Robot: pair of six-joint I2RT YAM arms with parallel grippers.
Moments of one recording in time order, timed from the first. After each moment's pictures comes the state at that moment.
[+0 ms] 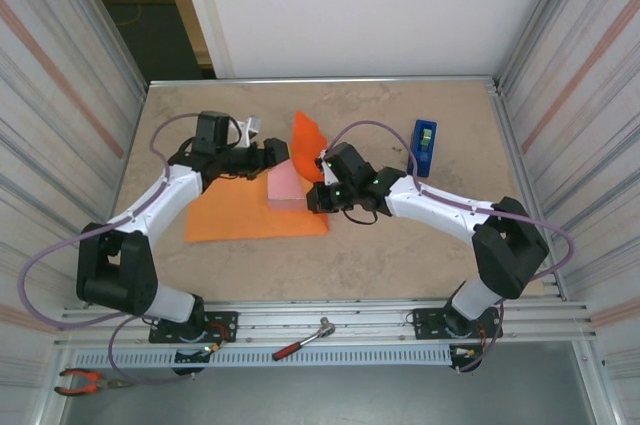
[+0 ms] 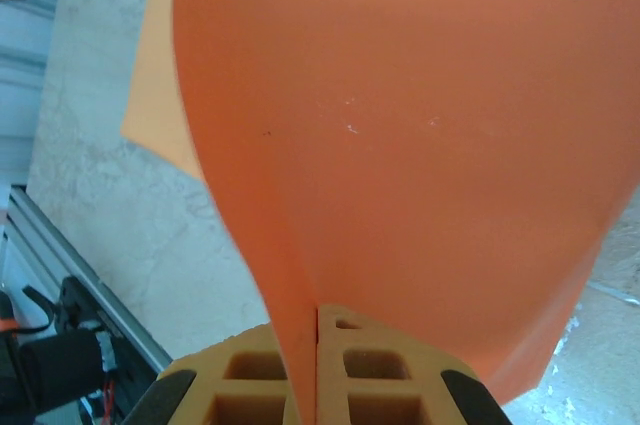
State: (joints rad) left arm -0.27 1.45 1.04 -0.32 0.70 -0.59; right arm 0.82 1.58 1.10 -0.36 -0.28 0.67
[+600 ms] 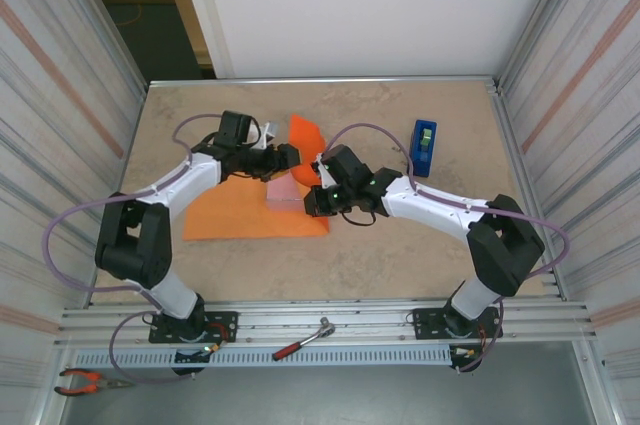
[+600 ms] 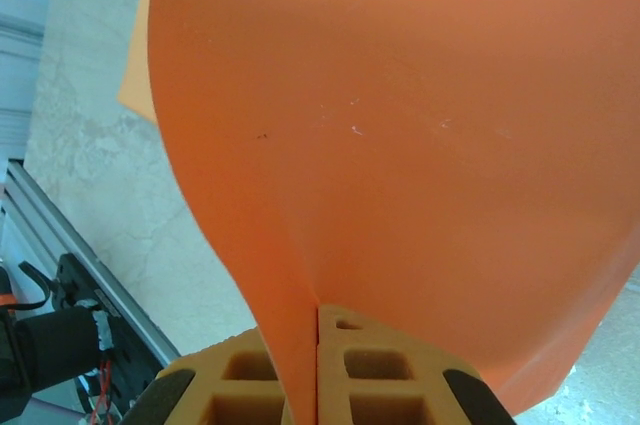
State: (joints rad) left arm -0.33 1.62 1.11 -0.35 0.66 -0.58; right arm 0.83 1.60 1.10 -0.36 -0.31 0.65
